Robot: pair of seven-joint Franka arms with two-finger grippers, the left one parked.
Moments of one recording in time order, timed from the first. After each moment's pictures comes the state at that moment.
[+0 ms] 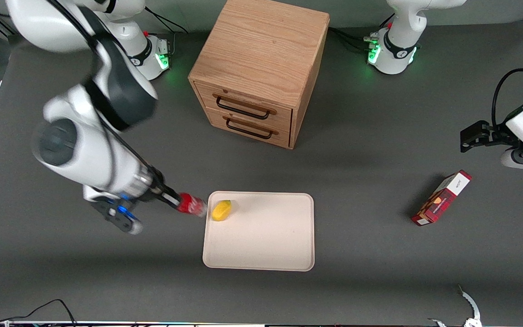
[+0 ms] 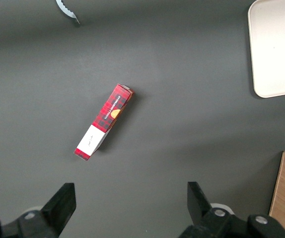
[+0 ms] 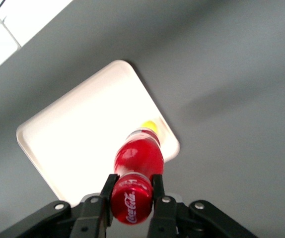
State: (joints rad) arm 0.19 0.68 0.33 -1.07 -0.11 1.81 1.13
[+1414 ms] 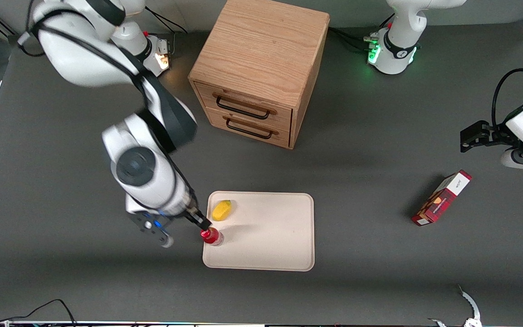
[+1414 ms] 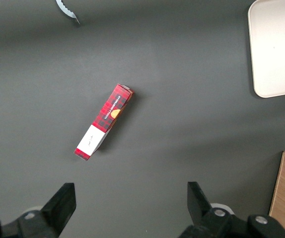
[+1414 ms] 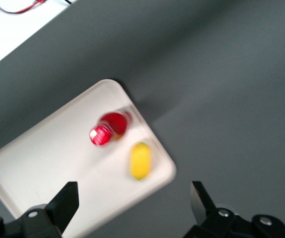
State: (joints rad) arm 0.13 0.72 0.54 -0.93 -0.41 1.57 1.14
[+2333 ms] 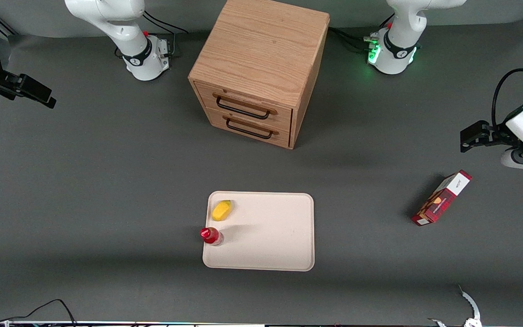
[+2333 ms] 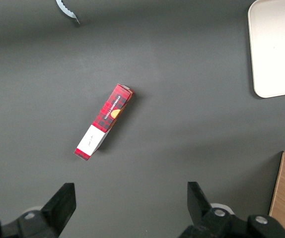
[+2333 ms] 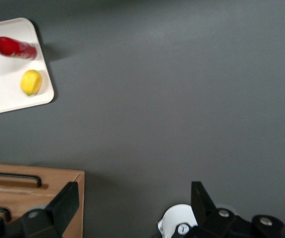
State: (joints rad) arm -0.07 -0.10 0.13 -1.54 0.00 1.38 0.31
